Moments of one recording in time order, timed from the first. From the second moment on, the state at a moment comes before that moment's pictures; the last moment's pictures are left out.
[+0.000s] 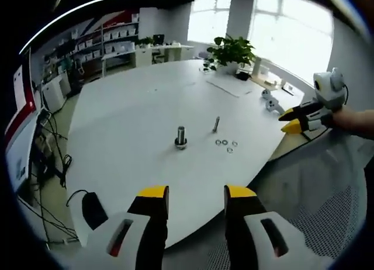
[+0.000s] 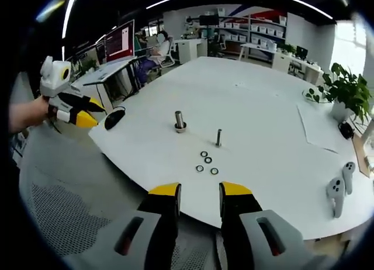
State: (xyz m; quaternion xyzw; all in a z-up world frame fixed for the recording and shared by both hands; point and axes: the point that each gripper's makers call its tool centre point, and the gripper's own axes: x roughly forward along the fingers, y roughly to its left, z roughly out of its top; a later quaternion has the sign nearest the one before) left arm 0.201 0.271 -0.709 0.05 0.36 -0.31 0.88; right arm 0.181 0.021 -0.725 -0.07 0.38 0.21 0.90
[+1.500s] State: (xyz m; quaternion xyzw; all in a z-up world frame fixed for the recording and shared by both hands) left arm 0.201 0.260 -0.688 -0.01 0.32 -0.34 0.89; right arm 0.181 0.011 -0.734 -0.06 0.40 0.18 0.90
